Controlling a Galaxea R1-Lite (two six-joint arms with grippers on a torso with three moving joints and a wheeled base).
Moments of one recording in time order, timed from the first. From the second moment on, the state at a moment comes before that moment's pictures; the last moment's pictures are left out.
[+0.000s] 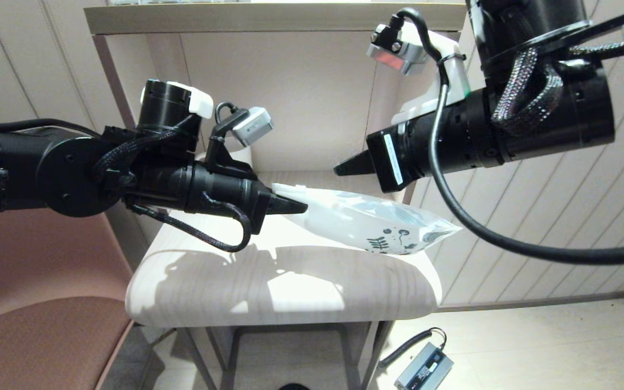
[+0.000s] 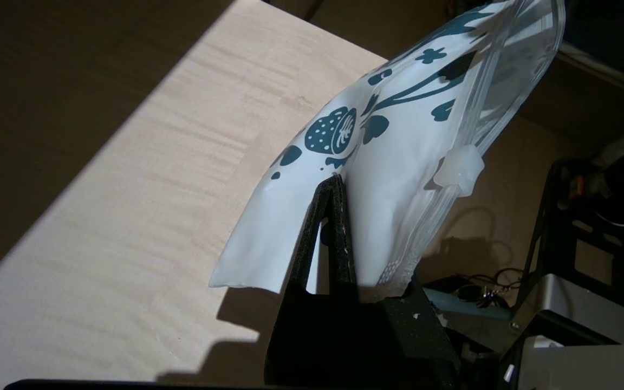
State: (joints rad) left arm -0.52 1.81 -1.39 0.06 -0.66 0.19; right arm 0.68 1.72 -1.79 0.46 0.17 -0.02
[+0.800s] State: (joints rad) left arm -0.52 1.80 -1.39 0.07 -0.66 0.19; right arm 0.75 1.80 -1.87 0.49 0.17 -0.06
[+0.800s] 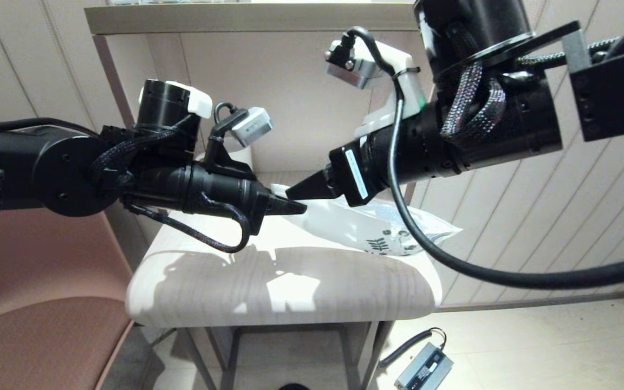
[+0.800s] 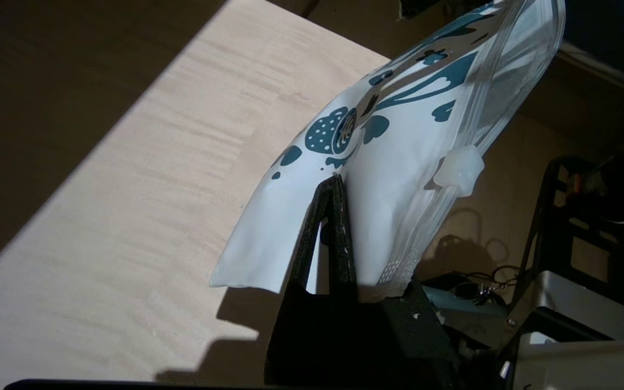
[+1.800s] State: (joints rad) left arm -0.50 1.85 -1.66 0.52 -0.71 0.22; right arm 0.75 1.84 -1.95 0.53 0.18 -0.19
